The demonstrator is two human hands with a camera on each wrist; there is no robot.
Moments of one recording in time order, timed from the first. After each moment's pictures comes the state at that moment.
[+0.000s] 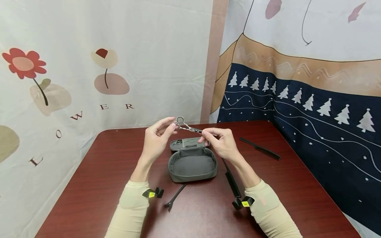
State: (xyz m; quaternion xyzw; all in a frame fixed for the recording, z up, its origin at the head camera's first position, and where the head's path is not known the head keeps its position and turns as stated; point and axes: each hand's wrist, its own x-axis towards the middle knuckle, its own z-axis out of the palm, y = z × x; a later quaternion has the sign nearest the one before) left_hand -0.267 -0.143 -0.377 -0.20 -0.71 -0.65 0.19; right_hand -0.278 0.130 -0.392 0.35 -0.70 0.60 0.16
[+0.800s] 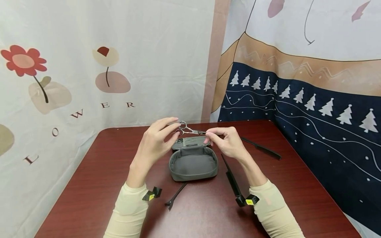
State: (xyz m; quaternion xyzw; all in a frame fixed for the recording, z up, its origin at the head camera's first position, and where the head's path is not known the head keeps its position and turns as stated) left_hand -0.249 -0.149 -0.357 -0.36 -0.79 -0.23 0.44; right_hand -0.276 0.149 -0.382 0.35 -0.75 0.55 0.13
